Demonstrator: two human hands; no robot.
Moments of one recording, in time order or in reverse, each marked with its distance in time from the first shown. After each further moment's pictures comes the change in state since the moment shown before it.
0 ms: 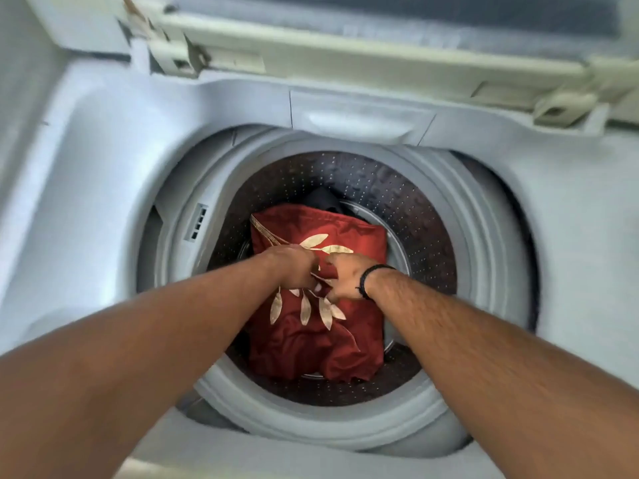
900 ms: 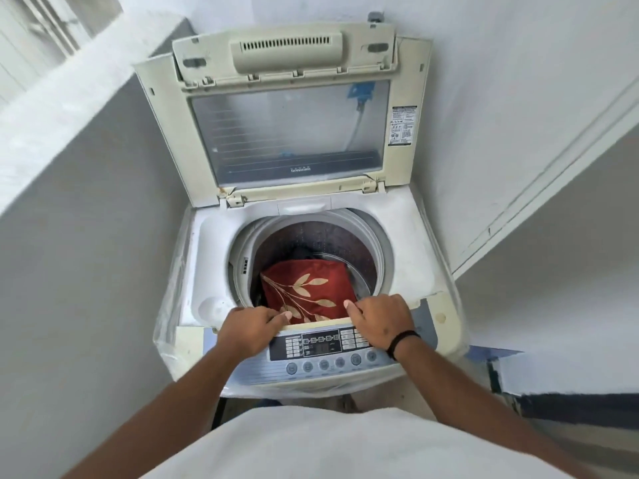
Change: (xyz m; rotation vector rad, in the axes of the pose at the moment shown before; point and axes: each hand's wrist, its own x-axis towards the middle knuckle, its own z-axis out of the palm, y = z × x) left_hand -0.330 0.047 0.006 -0.053 0.468 -0.046; right_hand -0.335 -0.055 0.062 -0.100 0.812 0.134
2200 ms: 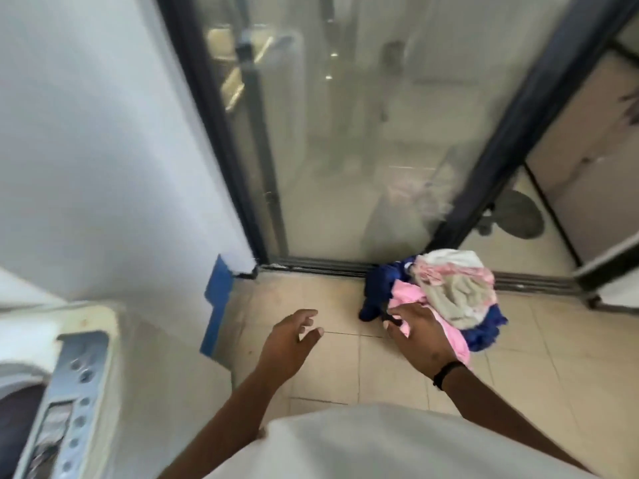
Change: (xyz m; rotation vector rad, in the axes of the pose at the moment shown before) left_hand -0.242 0.221 0.221 -0.009 -0.698 1.290; right_hand -0.574 -0.125 0.160 0.505 0.753 1.589
